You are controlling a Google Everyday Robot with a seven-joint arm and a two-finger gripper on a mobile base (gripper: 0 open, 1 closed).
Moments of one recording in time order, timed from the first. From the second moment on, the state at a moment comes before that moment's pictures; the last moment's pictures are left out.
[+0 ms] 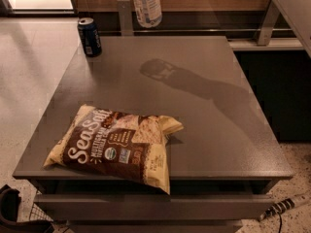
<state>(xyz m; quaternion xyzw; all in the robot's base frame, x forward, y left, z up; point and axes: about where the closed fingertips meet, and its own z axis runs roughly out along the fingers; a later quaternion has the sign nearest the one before) 0.720 0.023 1.097 -0.39 0.65 0.25 0.60</state>
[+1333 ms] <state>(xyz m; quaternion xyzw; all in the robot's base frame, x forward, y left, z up) 0.622 -0.099 1.097 -0.27 0.69 0.18 0.64</state>
